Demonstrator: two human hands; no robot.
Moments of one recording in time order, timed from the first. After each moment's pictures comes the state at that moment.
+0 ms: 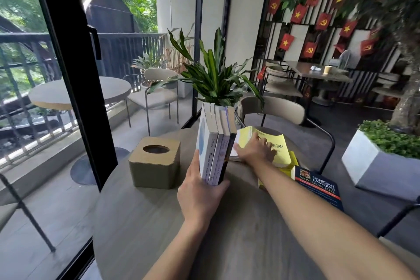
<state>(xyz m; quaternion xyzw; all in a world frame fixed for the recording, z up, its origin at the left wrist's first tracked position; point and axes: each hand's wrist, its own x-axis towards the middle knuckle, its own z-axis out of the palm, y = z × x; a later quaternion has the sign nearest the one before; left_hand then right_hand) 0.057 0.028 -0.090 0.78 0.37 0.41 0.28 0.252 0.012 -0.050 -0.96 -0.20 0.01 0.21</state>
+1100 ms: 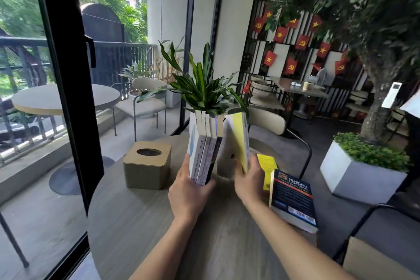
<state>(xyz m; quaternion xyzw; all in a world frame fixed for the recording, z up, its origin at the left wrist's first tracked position) 0.049 0.024 -0.089 0.77 0.37 0.41 0.32 0.165 -0.065 -0.063 -0.77 -0.27 -0.15 0.56</state>
